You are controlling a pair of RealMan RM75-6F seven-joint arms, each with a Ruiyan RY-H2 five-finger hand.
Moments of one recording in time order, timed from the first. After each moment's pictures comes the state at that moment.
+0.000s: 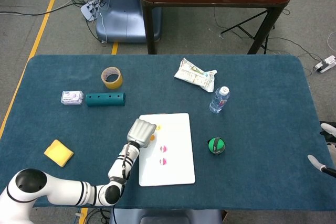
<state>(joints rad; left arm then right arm) -1.08 -1.76 -0.16 -1.54 0.49 1.10 0.97 -0.04 -1.05 0.10 -1.47 -1.59 1.73 0.38</state>
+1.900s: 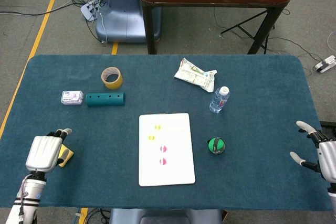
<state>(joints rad) -0.49 -1.14 0.20 -1.97 1.18 1.60 0.63 0.03 -1.08 0.08 -1.55 -1.57 1.59 0.17</state>
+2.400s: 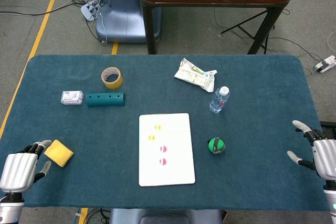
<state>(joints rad) -0.26 -1.14 0.22 -1.82 1.40 1.73 0.43 0.05 -1.09 0.08 -1.56 -1.55 1.55 0.12</state>
